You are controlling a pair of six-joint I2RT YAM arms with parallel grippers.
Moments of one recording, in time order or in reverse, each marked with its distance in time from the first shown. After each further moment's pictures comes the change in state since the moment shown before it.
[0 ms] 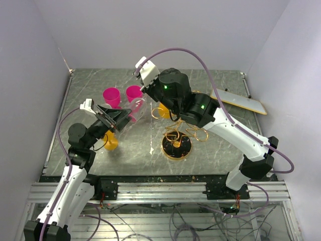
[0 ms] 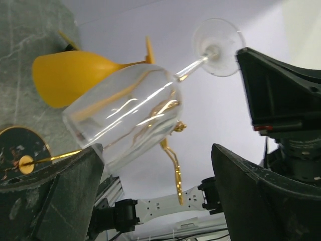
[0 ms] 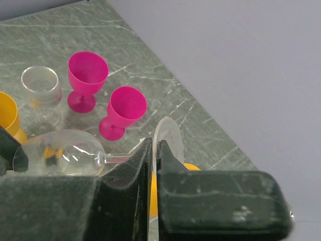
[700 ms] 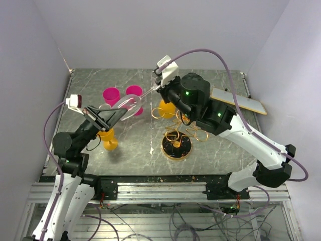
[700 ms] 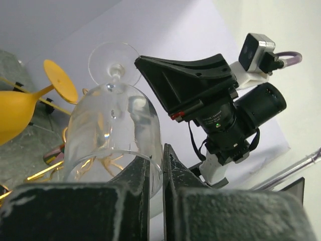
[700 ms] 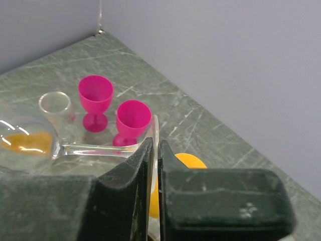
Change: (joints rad) left arm -0.013 -0.077 0.112 0.166 0.005 -0.040; right arm -0.017 -0.163 -0.183 0.125 -0.004 0.106
